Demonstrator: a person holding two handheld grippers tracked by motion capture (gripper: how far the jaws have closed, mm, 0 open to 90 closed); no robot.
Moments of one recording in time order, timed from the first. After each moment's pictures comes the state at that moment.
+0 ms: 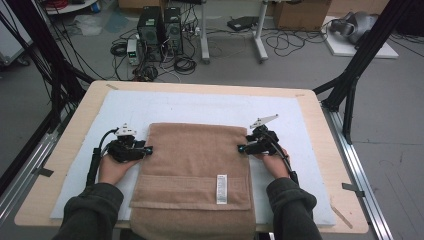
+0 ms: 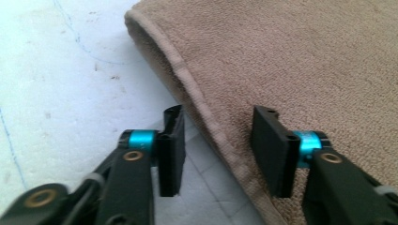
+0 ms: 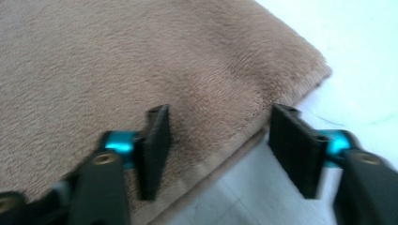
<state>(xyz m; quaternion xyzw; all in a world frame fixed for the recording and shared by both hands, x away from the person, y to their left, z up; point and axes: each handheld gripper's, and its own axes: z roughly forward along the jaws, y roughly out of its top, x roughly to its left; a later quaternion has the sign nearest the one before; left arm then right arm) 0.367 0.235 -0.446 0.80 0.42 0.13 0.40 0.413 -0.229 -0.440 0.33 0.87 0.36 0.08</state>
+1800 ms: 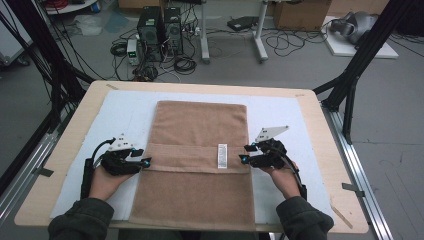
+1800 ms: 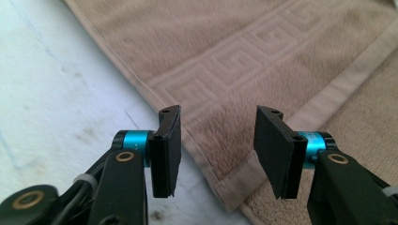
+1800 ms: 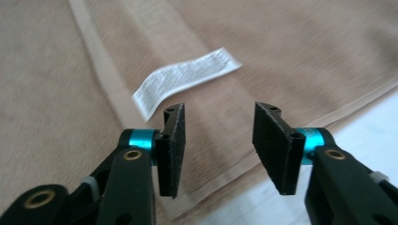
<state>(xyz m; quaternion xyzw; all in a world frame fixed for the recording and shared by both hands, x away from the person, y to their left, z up) 0.317 0.233 -0.434 0.82 0.37 0.16 0.41 0.348 -0.231 -0.411 0.26 0.87 0.40 0.09</state>
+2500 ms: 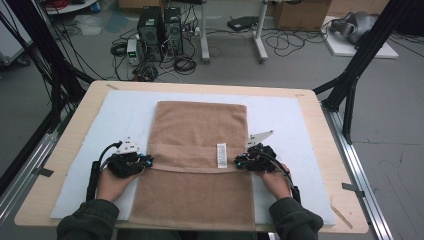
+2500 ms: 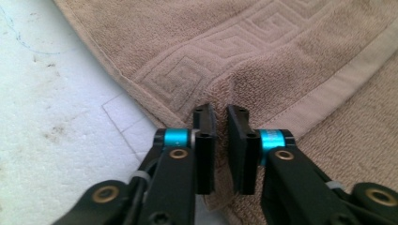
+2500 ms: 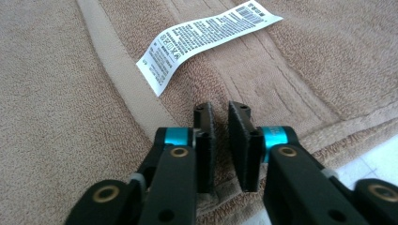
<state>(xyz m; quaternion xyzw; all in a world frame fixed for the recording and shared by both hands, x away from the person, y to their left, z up) 0.318 0.220 -0.442 0.82 0.37 0.16 0.40 0.353 -0.210 -0.433 0.25 0.90 0.35 0.07</state>
